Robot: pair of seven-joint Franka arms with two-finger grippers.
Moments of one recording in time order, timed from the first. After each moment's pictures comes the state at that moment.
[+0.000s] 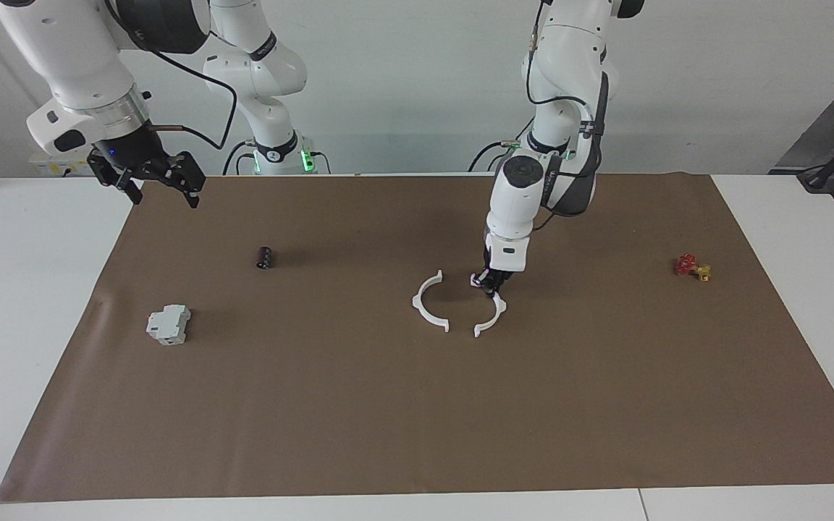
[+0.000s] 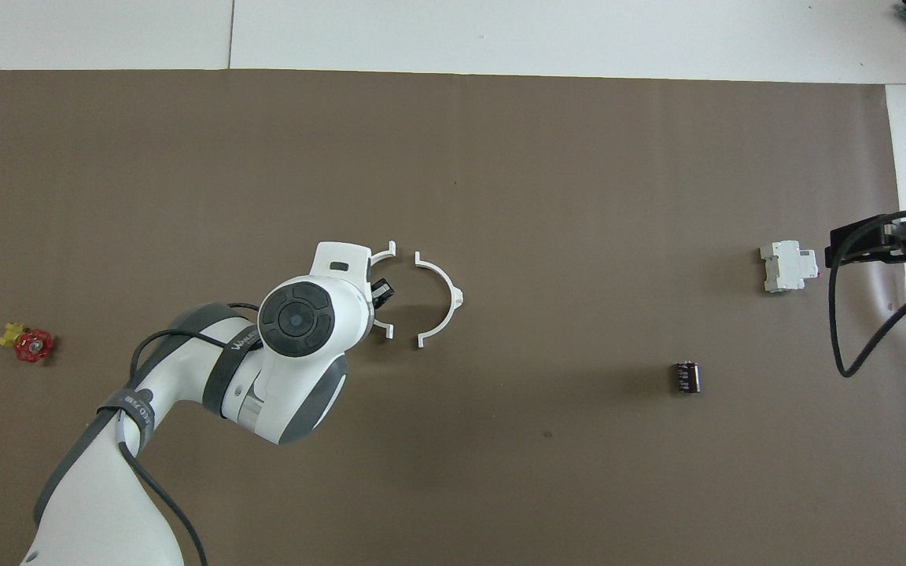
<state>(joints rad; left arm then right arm) -0.65 0.23 0.08 -2.15 0.01 2.52 -1.18 0.06 -0.01 -0.09 -1.60 -0.03 1.57 0.07</state>
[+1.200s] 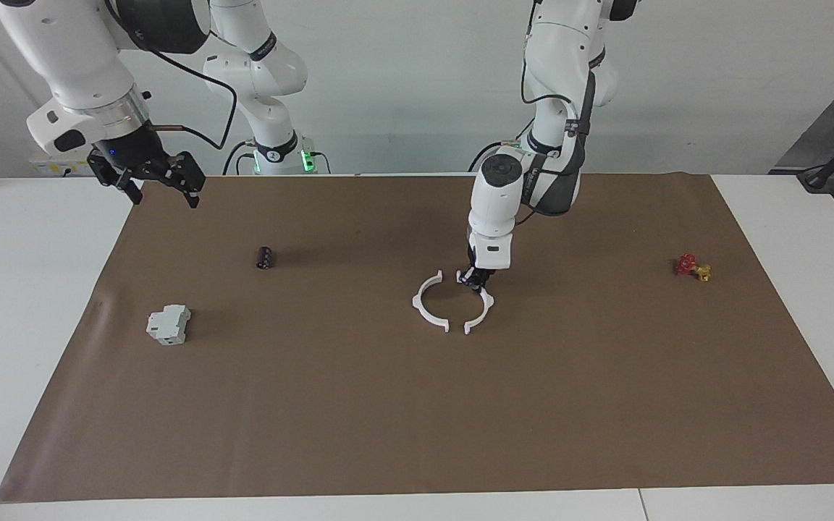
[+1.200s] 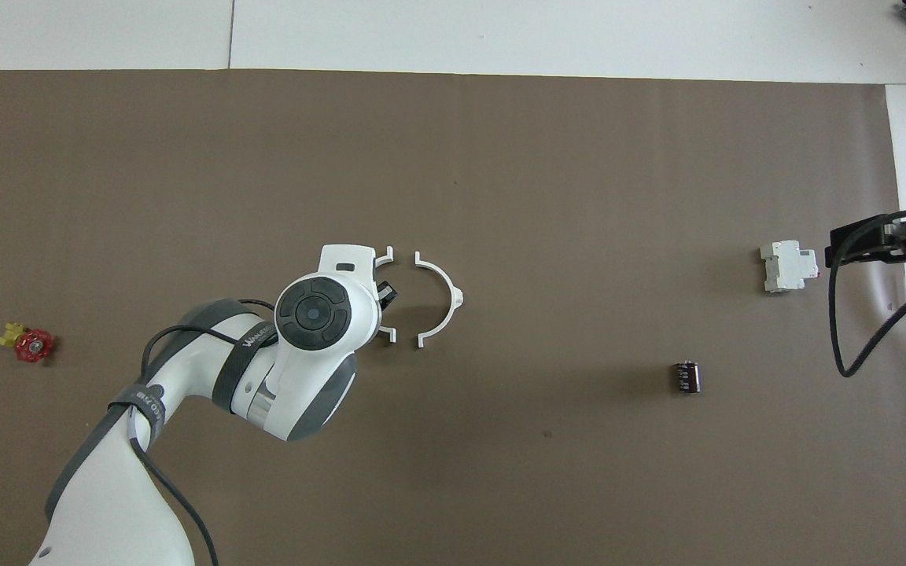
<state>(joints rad) -0.66 0.24 0.09 -2.13 0.03 2.45 -1.26 0.06 -0.01 -0.09 -1.60 -0.03 1.57 0.07</state>
